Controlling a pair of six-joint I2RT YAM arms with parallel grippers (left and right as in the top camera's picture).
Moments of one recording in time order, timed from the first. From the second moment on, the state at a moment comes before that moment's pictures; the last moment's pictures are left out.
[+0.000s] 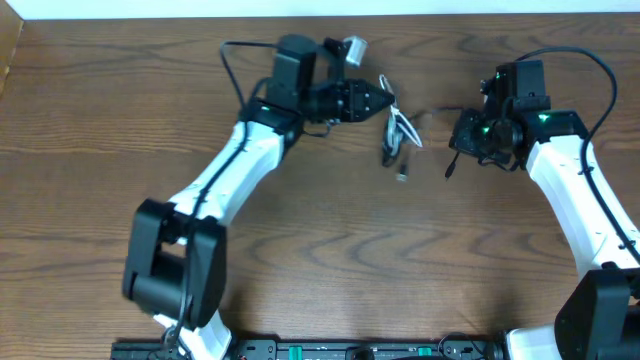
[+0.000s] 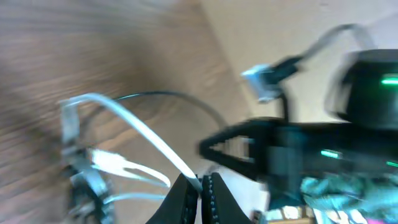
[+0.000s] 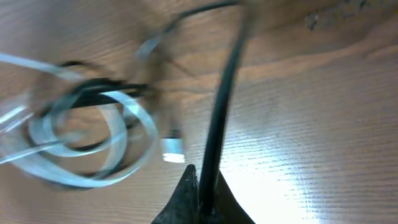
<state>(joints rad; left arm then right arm) -0.36 1.84 1.35 -0.01 0.93 -0.57 0.09 1.61 1.25 -0.75 -0.21 0.44</state>
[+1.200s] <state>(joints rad) -0.28 1.64 1.35 -0.04 1.14 -0.68 0.19 1.46 1.27 -0.47 -0.76 -0.02</state>
